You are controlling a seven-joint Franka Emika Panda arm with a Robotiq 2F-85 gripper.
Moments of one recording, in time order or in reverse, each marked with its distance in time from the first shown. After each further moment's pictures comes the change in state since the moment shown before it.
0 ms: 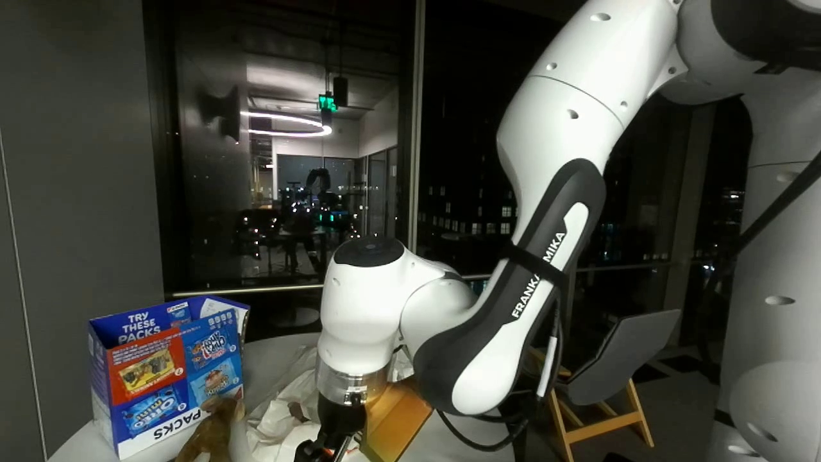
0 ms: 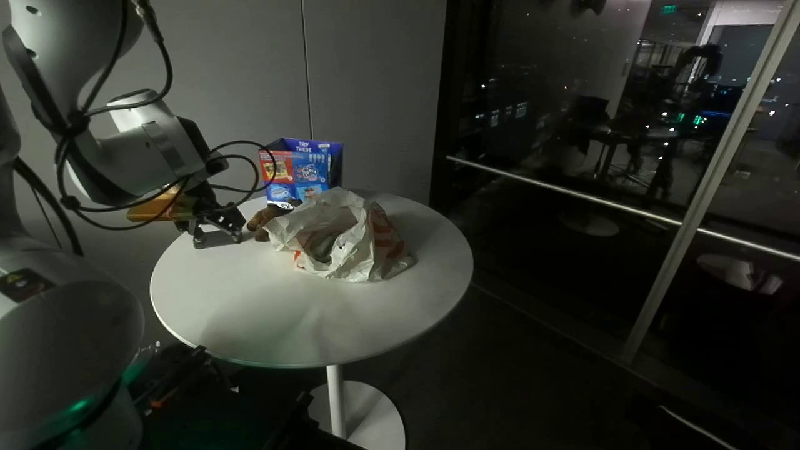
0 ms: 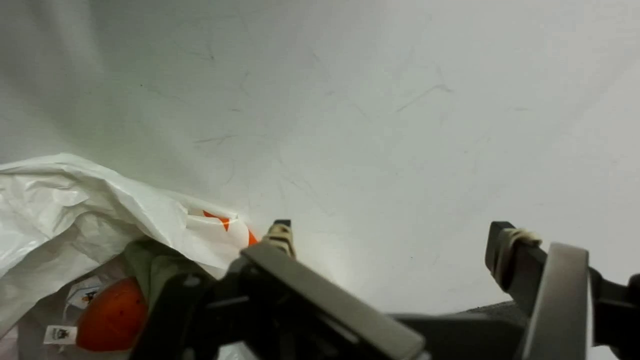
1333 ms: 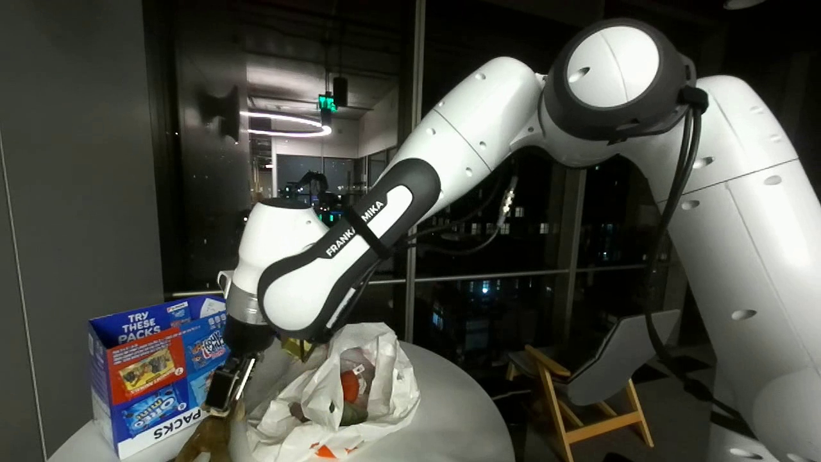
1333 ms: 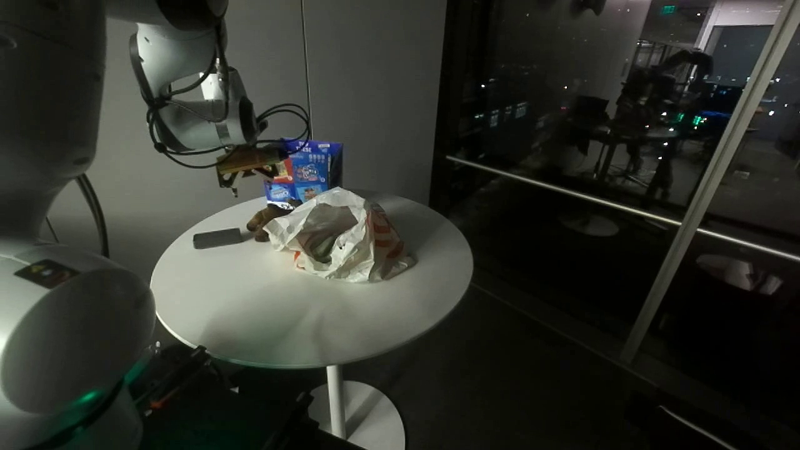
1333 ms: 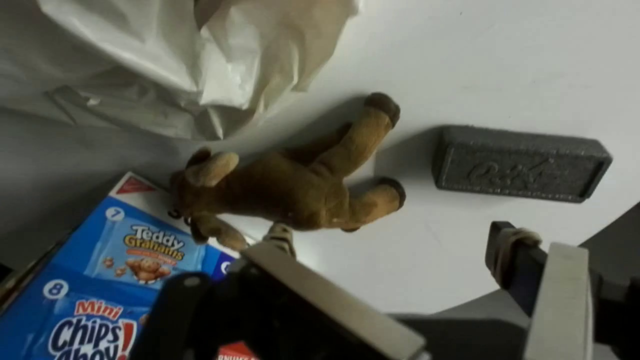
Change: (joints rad) arm 0.130 0.395 -0.188 0.616 0.319 -0.061 -1.010
